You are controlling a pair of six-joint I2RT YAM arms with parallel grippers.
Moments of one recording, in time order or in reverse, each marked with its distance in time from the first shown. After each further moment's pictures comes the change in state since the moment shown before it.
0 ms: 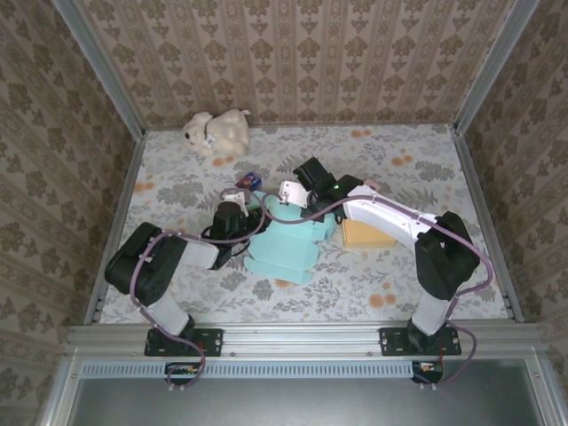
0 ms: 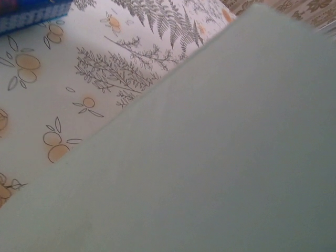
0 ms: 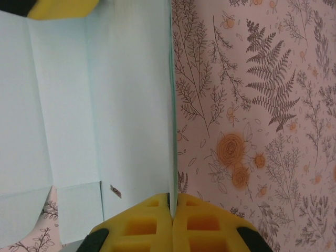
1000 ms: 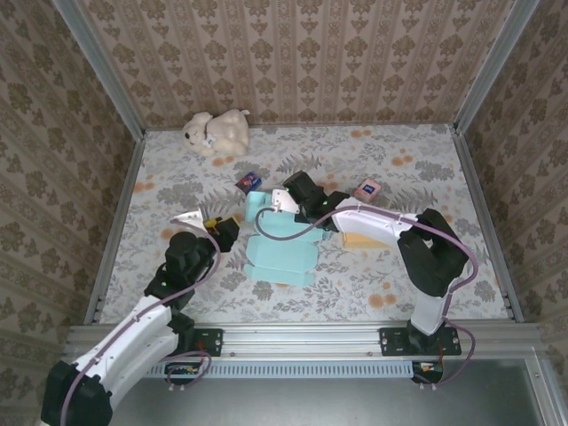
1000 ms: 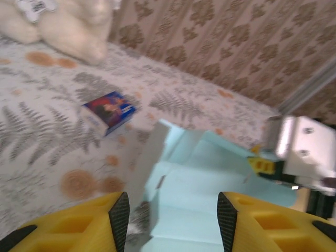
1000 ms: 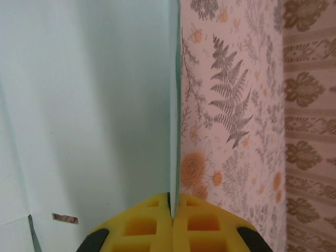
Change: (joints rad) left arm 0.039 -0.998 -0.255 -0.583 -0.267 0.216; right arm 0.071 0.055 -0.121 0.322 0.224 -0.146
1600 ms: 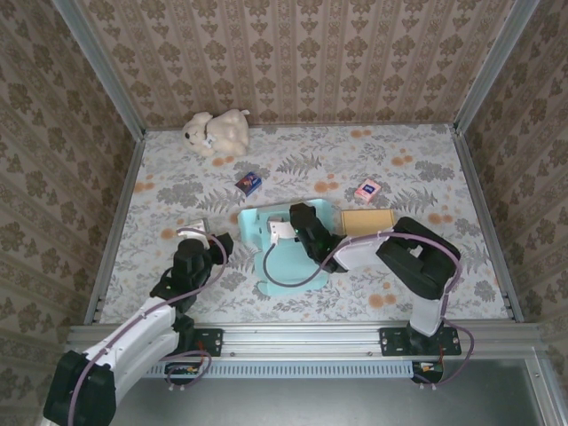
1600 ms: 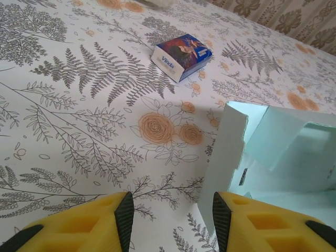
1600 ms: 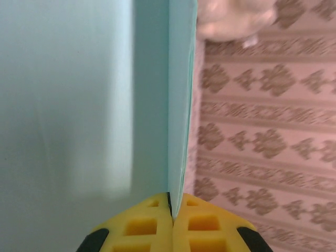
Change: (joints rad) left arm 0.027 0.053 -0.101 -0.021 -0.083 0.059; right arm 0.115 0.045 -0.443 0.952 0.162 -0.478
